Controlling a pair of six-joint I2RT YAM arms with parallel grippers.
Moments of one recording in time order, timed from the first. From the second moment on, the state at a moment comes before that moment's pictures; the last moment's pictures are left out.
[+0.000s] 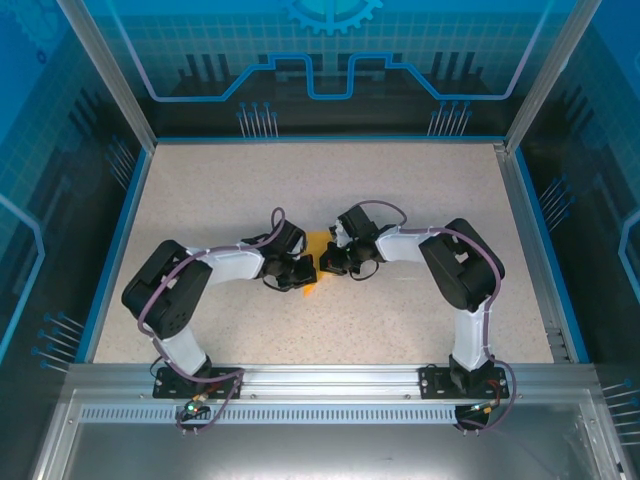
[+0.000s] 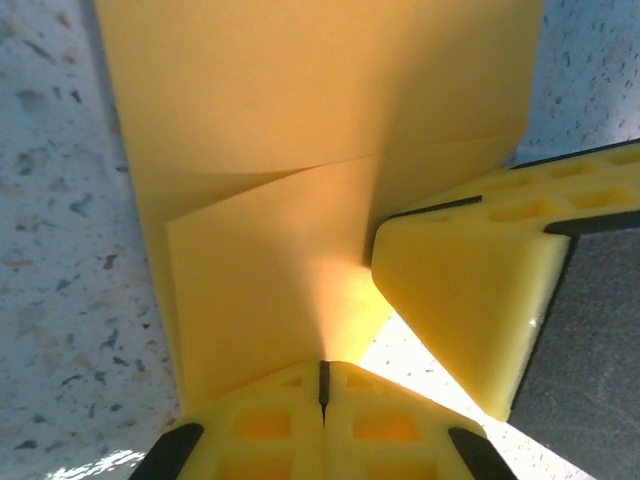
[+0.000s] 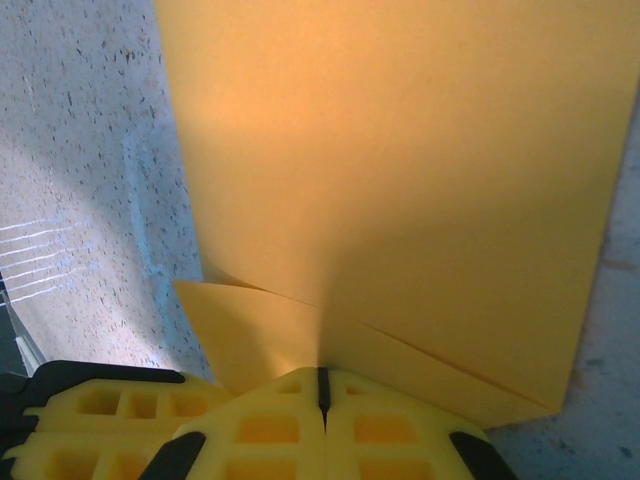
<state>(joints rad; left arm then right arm) -0.55 1.72 0.84 -0.24 0.36 -0.82 0.61 1.97 1.08 -0.17 -0.53 0.73</state>
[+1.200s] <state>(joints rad) -0.55 1.59 0.66 -0.19 0.43 -0.71 0.60 2.00 1.12 -0.22 -0.57 0.75</state>
